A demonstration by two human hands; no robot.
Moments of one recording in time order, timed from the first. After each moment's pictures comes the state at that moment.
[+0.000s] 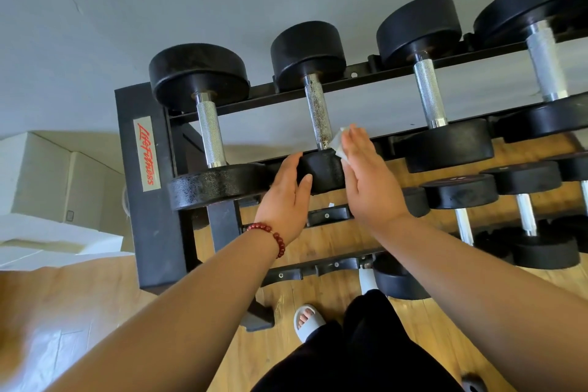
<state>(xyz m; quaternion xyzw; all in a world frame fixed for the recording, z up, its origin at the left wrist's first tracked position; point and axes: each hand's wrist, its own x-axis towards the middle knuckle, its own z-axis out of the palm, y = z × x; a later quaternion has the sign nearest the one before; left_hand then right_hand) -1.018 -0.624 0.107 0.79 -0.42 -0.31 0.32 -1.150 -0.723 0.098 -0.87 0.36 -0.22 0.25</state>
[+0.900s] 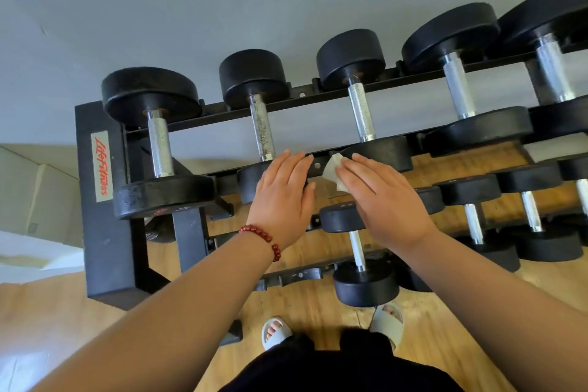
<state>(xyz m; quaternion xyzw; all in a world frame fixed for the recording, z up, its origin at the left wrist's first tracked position) -1.105 -0.669 0.140 0.77 -0.58 -0.11 0.23 -1.277 -0.767 0.132 -0.96 0.23 -0.18 0.00</state>
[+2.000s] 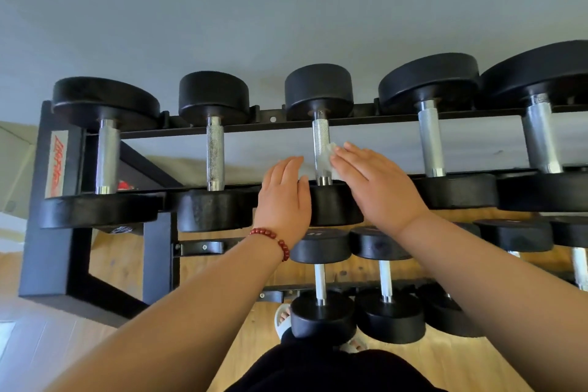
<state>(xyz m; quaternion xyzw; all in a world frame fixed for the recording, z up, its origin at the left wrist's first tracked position) -1.177 -0.795 0.136 0.83 -0.41 -0.16 0.34 -1.305 -0.928 0.134 -0.98 0.13 -0.16 0.02</state>
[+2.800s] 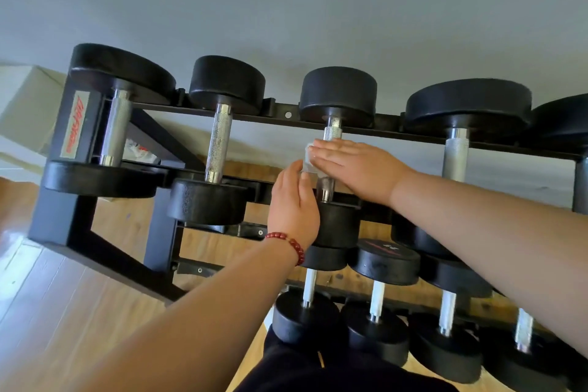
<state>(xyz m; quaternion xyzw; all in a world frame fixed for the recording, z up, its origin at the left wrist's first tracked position) -1.201 -0.842 0.126 0.85 -0.17 -0.20 0.45 -1.238 -1.012 0.123 -0.99 -0.08 -0.06 0.08</state>
